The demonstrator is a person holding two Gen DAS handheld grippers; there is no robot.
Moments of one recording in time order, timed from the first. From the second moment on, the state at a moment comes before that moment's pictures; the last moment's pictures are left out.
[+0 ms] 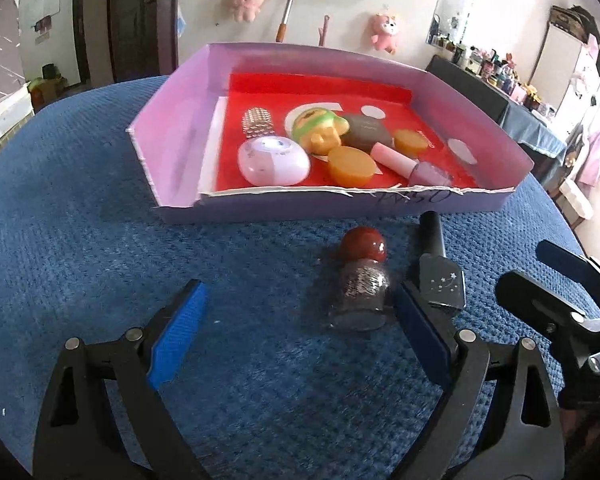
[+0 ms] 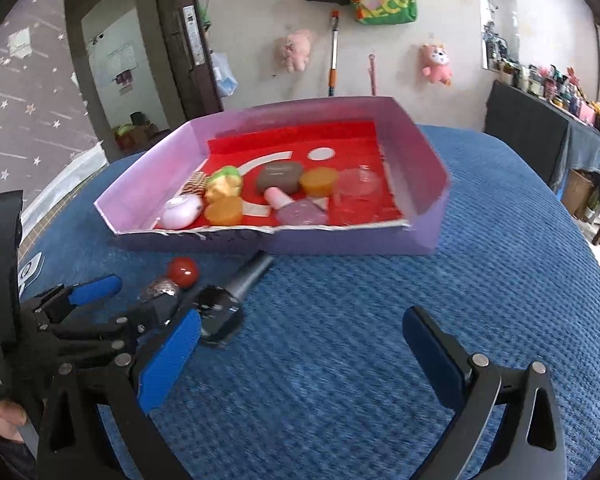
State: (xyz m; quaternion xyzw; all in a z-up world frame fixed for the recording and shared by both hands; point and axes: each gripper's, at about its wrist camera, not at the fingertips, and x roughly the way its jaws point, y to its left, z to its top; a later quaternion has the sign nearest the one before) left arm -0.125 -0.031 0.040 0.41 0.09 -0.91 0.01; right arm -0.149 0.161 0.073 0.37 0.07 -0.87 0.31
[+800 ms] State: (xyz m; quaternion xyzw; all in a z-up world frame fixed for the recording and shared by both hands) left arm -0.112 -0.098 0.035 0.41 0.13 -0.90 0.05; right arm -0.160 0.085 0.042 0.43 0.15 -0.84 0.29
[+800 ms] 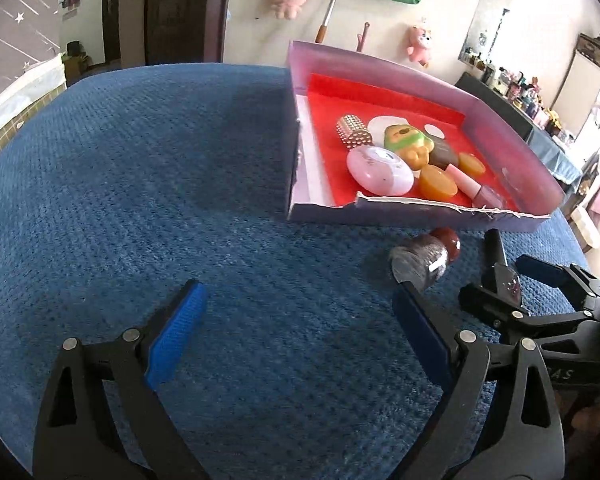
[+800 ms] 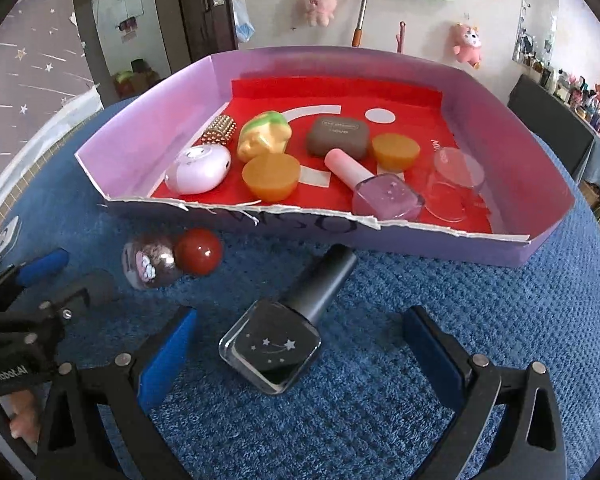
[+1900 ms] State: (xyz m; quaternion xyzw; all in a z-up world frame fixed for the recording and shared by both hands) left arm -0.117 -0.044 0.053 0.40 0.06 -0.91 0.02; right arm -0.160 0.132 0.051 0.39 0.20 -0.85 0.29
